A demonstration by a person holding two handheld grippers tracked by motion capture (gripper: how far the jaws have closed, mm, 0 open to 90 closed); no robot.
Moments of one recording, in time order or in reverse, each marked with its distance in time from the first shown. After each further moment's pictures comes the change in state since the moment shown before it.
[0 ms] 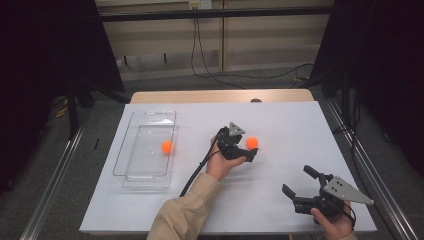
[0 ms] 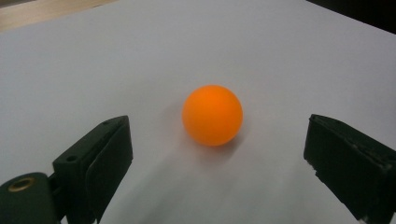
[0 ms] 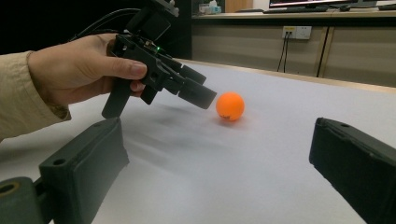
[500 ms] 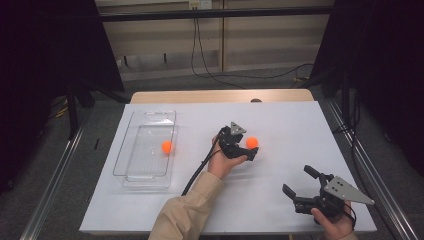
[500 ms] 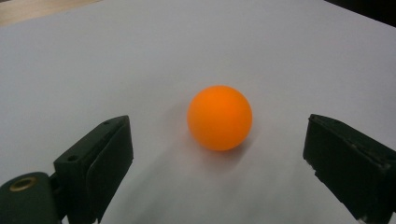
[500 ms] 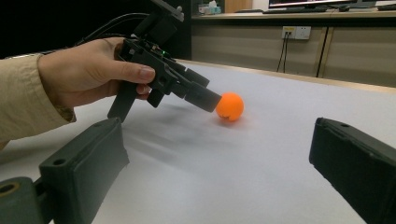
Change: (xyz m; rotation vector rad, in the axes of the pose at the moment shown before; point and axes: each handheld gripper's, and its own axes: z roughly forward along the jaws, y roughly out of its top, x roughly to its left) left arm 0.003 0.000 0.009 0.013 0.010 -0.004; right arm -0.001 0.000 -0.001 -0.002 -0.001 -0.002
